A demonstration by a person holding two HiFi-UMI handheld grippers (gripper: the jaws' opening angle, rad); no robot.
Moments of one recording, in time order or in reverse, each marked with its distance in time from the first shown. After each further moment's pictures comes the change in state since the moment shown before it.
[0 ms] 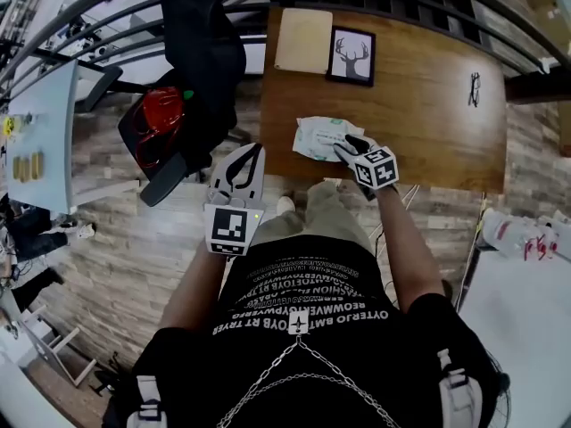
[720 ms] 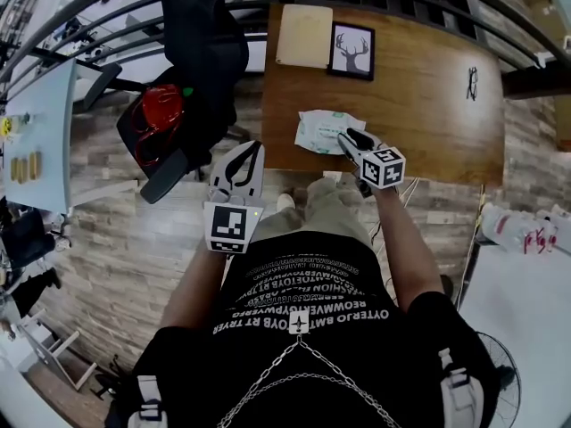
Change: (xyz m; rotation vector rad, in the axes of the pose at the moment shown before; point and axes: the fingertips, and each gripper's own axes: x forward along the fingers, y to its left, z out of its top) left arm -0.016 0.004 -0.008 -0.007 -0.015 -0.011; right arm -0.022 0.008 0.021 0.136 -0.198 -0.036
